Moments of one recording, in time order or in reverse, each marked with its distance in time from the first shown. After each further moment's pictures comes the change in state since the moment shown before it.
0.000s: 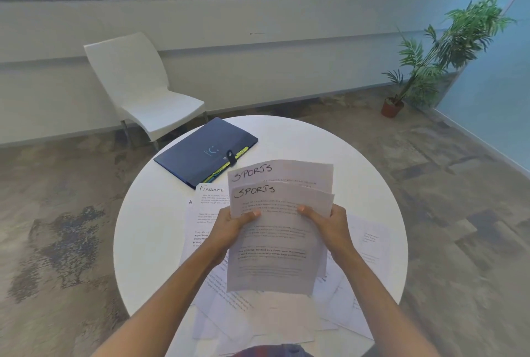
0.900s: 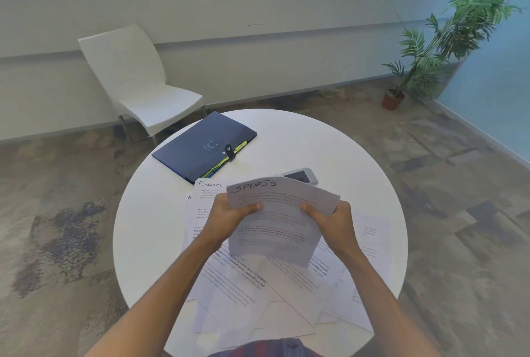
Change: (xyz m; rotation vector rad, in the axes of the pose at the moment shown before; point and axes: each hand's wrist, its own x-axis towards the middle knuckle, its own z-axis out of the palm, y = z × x) left_hand 0.006 0.014 0.000 0.169 0.062 0.171; right_hand -0.010 -0.004 -0.005 -0.029 -0.020 -0.167
